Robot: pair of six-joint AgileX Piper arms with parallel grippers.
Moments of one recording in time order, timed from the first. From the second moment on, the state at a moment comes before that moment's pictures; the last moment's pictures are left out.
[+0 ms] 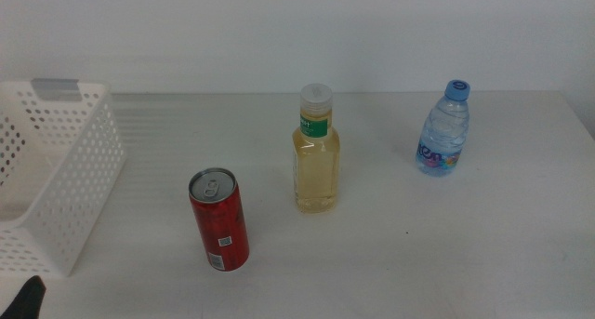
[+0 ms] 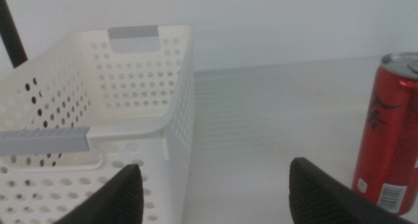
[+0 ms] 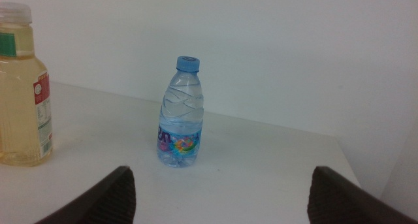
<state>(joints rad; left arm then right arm) -0.04 -0.01 0.03 0.00 0.16 0.04 0.12 -0.01 0.03 -0.02 0.07 -0.10</state>
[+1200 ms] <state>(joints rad) -0.52 1.22 0.02 0.01 -1.01 -0.01 0.12 -0.01 0.03 -0.02 0.07 -0.10</state>
